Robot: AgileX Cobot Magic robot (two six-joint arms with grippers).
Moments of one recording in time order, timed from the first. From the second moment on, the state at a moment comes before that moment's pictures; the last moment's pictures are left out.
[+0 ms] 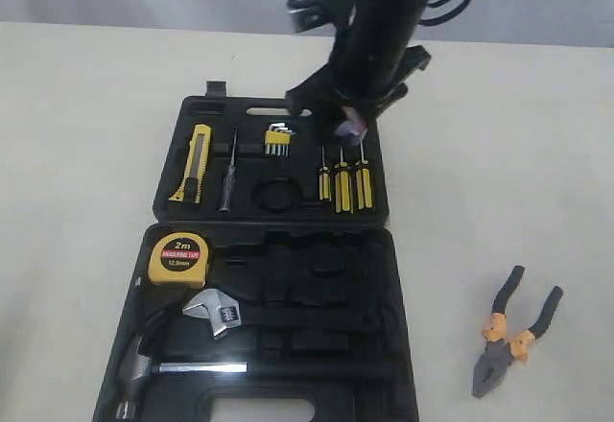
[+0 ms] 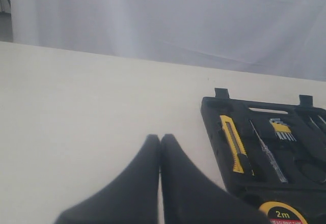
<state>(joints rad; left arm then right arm) -0.10 0.00 0.01 0.02 0.27 -0.18 0.41 2.07 -1.70 0.06 1.06 -0.08</state>
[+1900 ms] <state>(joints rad) -0.10 0.00 0.01 0.02 0.27 -0.18 0.58 2.20 -1.76 0.04 1.04 -0.14</state>
